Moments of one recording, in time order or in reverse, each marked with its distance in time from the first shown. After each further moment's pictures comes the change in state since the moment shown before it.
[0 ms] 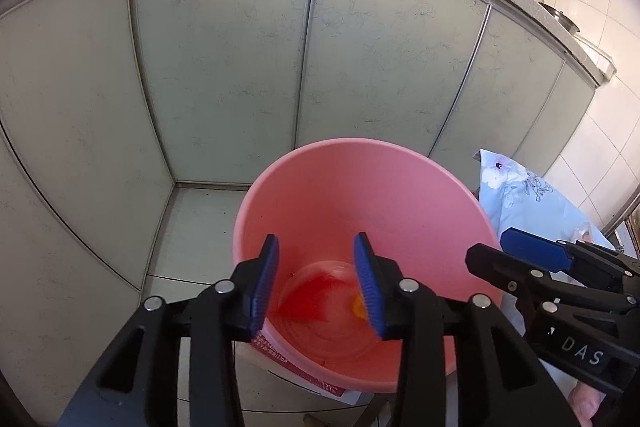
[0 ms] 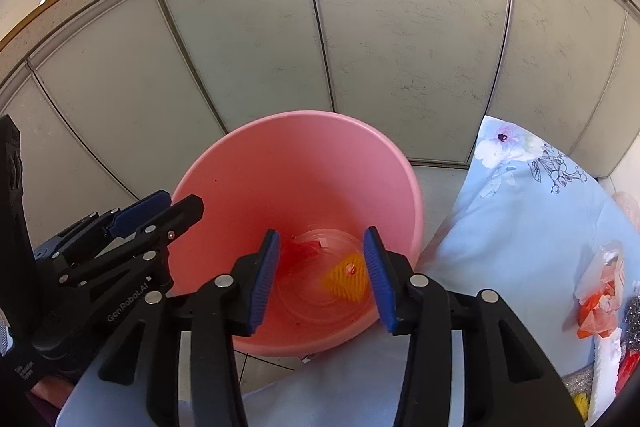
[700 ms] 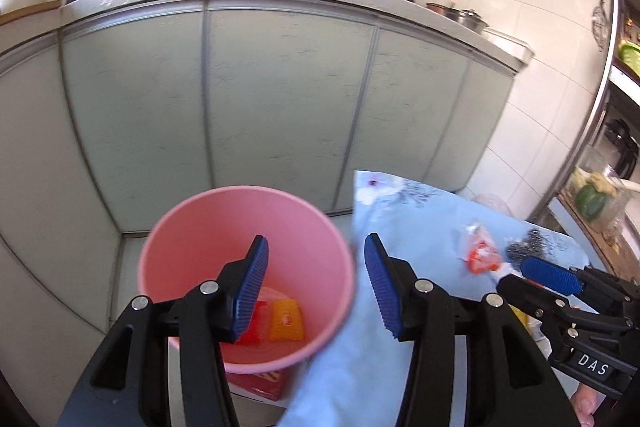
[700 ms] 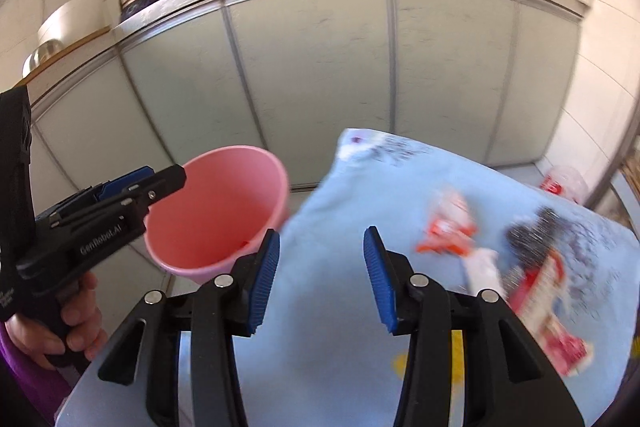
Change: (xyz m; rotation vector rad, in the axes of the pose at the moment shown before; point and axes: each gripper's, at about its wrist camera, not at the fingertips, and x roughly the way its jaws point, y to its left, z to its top) left arm -0.075 -0.099 0.006 0.165 -0.105 -0.229; right arm -0.144 -0.072 -0.069 0.152 -0.185 -0.167
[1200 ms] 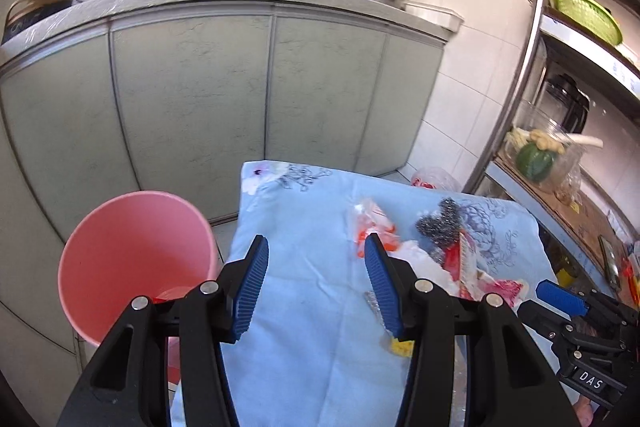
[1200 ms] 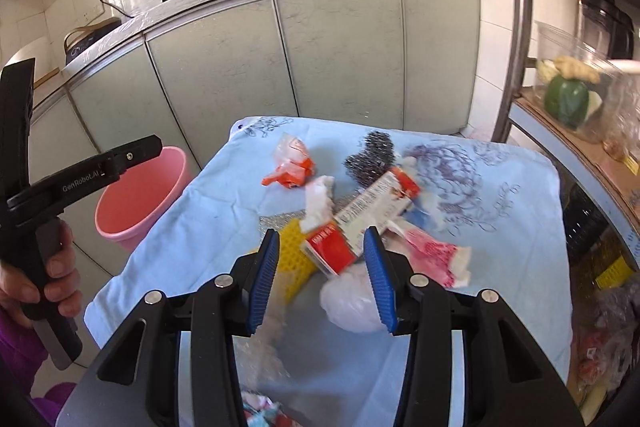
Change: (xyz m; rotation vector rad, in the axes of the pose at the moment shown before) left arm -0.008 -0.114 -0.014 0.148 0.022 -0.144; right arm -0.086 -0.102 -0.080 0.158 -0.066 -0.166
